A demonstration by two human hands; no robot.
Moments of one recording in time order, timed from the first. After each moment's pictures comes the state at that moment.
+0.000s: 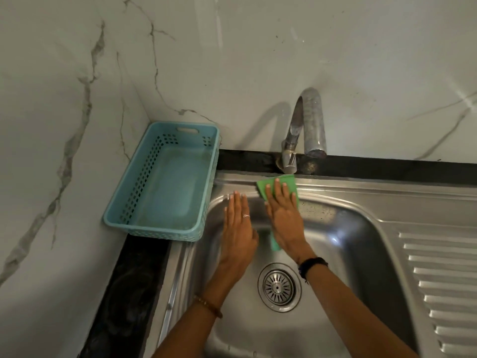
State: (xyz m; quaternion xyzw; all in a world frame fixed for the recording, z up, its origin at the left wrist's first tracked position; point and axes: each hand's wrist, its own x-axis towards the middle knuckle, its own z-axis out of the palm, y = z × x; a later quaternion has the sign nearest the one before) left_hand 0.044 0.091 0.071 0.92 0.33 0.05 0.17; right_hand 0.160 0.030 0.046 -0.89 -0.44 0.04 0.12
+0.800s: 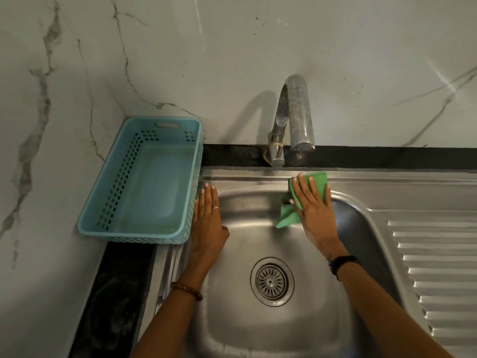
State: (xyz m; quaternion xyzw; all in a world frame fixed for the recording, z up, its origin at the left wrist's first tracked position) left_hand 0.034 0.131 0.053 0.92 0.35 0.05 0.17; right_hand 0.214 -0.036 0.045 -0.90 -0.43 -0.04 0.05
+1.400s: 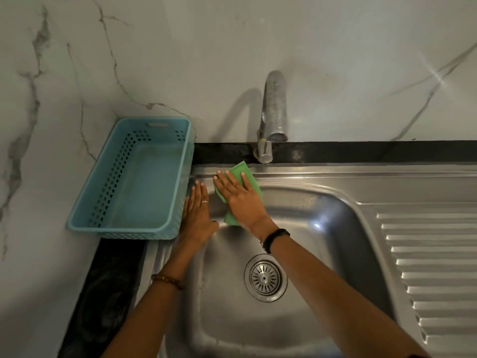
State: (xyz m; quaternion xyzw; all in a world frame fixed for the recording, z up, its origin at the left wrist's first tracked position) left_hand 0.043 0.145 0.061 0.91 0.36 -0.05 0.22; right_hand 0.156 0.068 0.051 -0.81 -0.59 -0.02 0.01
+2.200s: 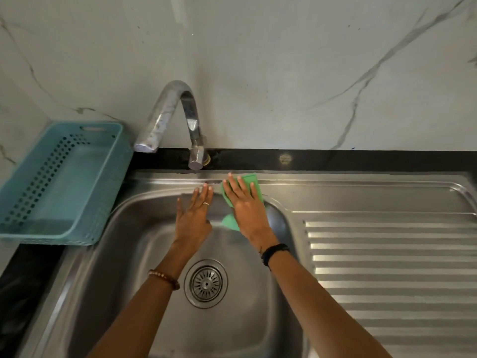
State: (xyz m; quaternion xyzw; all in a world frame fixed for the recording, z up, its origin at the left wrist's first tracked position) left_hand 0.137 0.036 0.064 0.94 0.31 -0.05 0.09; right_hand 0.249 -0.059 0.053 -0.86 -0.51 0.02 0.08
